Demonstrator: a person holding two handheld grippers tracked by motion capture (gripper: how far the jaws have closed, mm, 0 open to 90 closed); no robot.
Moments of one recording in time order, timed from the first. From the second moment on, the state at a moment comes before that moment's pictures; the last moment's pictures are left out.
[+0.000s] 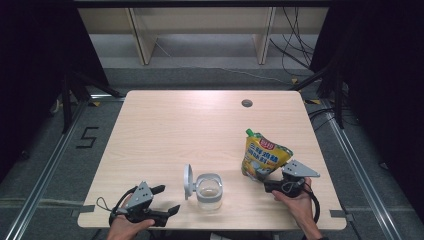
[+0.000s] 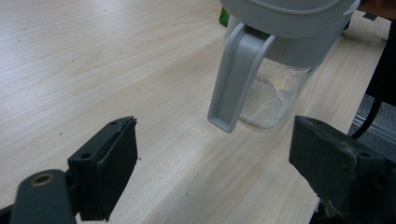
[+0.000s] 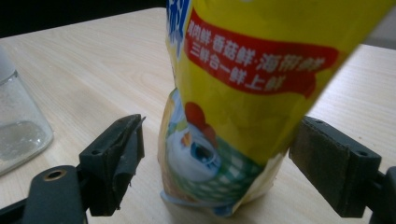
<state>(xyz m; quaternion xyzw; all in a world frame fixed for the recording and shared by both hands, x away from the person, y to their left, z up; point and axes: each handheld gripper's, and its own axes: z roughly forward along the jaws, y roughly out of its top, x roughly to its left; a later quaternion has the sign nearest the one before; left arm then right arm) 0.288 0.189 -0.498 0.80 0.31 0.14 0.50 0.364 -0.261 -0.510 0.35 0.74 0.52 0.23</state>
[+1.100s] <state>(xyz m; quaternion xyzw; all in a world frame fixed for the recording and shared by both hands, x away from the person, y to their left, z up) 0.287 0.186 -0.500 0.80 0.32 0.13 0.49 0.384 -0.250 -0.516 0.34 0.72 0.56 0.24</state>
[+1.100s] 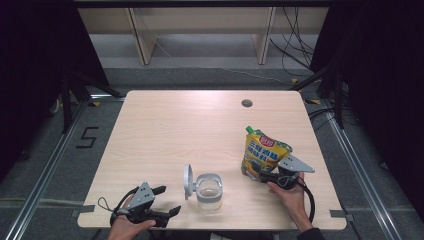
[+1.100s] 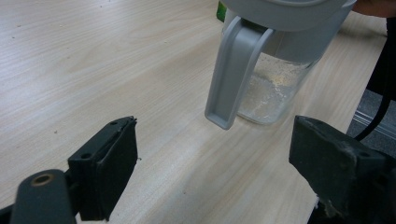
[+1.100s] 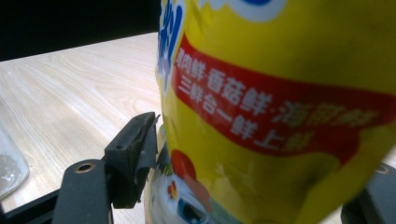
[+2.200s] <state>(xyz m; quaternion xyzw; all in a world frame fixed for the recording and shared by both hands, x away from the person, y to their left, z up) 0.289 0.190 -0.499 0.80 0.31 0.14 0.49 0.368 -0.242 -0.490 0.34 0.73 0.54 0.25</state>
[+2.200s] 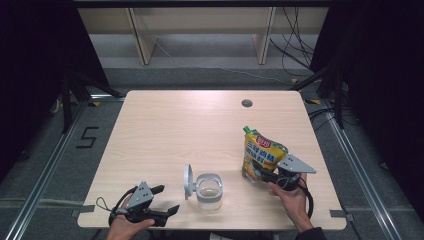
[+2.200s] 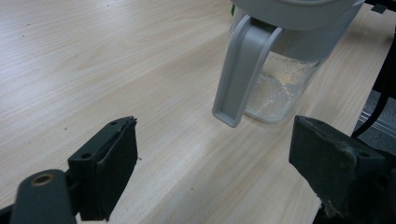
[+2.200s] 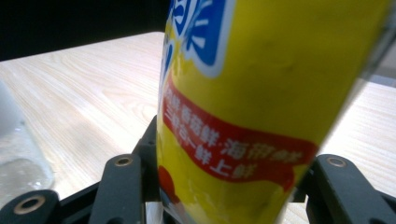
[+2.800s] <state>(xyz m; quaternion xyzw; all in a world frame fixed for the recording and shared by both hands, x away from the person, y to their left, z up) 0.288 0.192 -0.501 0.80 0.32 0.14 0.49 0.306 -0.227 -0.453 0.20 0.79 0.44 0.37</state>
